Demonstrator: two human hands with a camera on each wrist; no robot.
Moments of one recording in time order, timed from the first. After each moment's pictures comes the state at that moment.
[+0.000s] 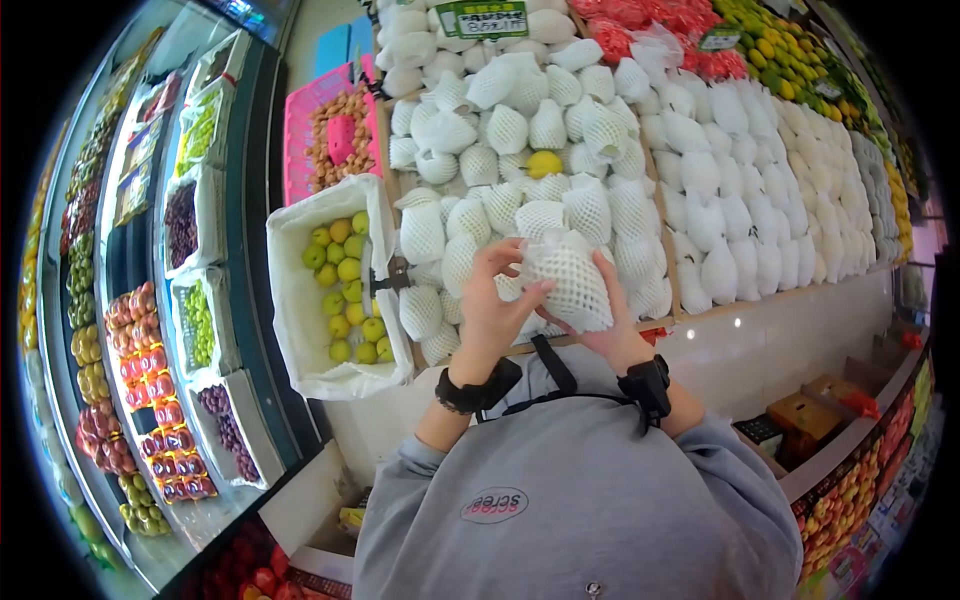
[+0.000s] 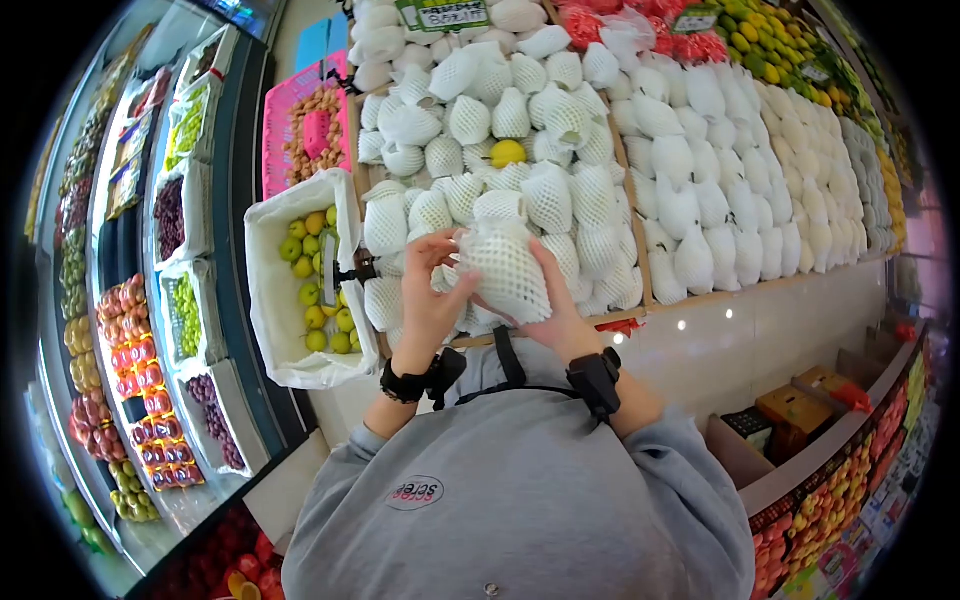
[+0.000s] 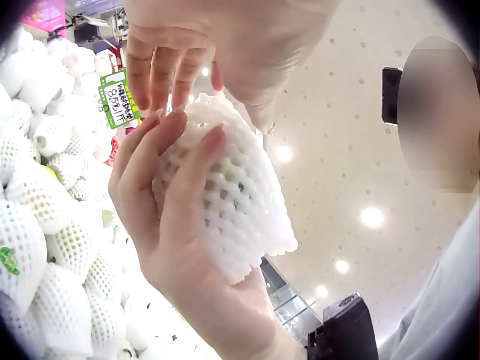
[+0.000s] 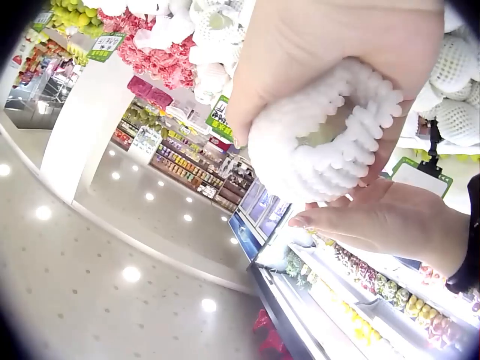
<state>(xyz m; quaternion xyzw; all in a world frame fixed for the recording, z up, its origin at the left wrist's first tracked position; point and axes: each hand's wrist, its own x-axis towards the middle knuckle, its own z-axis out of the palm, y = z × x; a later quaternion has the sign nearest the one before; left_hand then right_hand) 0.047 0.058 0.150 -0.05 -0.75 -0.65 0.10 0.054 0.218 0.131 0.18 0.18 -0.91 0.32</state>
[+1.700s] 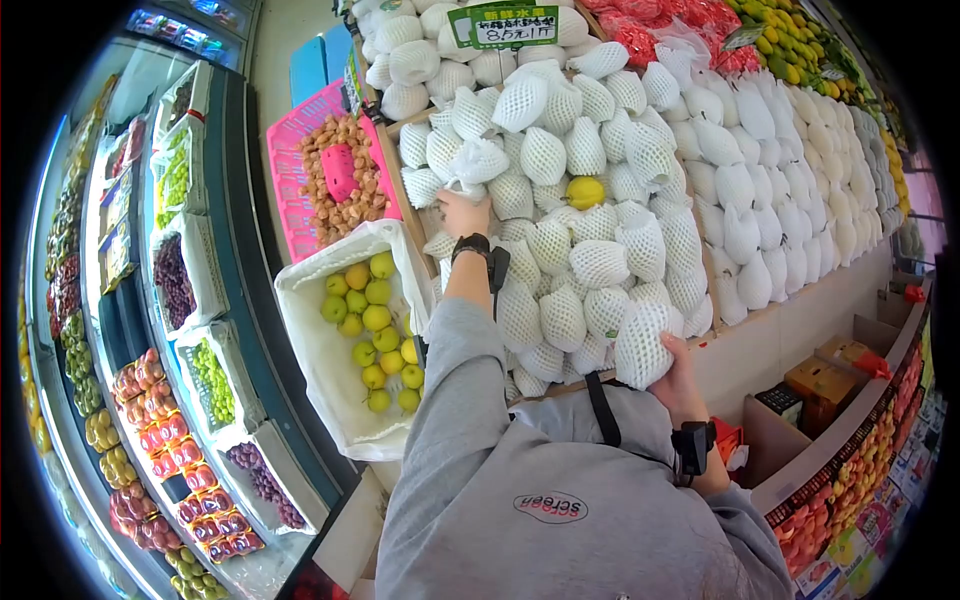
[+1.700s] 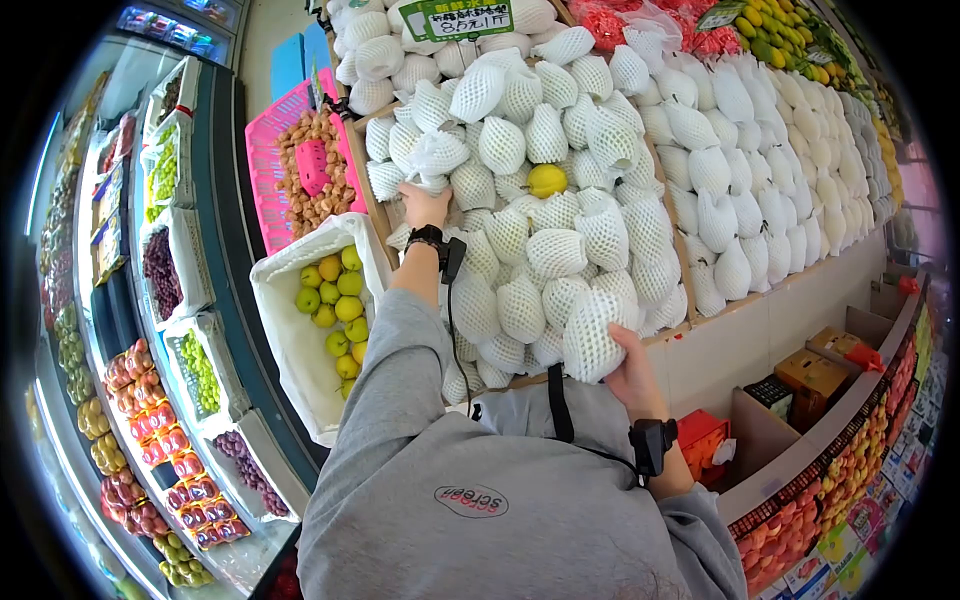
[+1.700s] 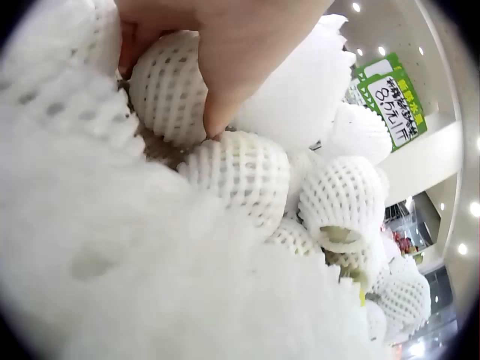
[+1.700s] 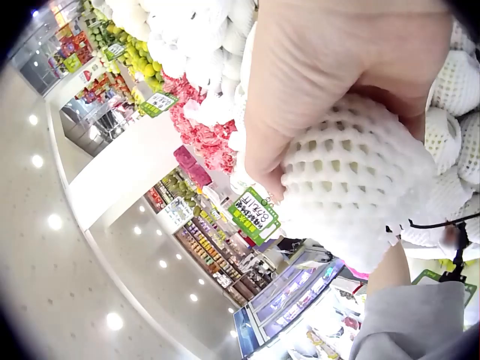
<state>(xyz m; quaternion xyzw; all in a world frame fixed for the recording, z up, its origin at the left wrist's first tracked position) -0.197 -0.043 -0.078 0.26 -0.92 -0.30 -0.07 0.075 0.206 0.090 0.34 0.31 -0.88 0.14</state>
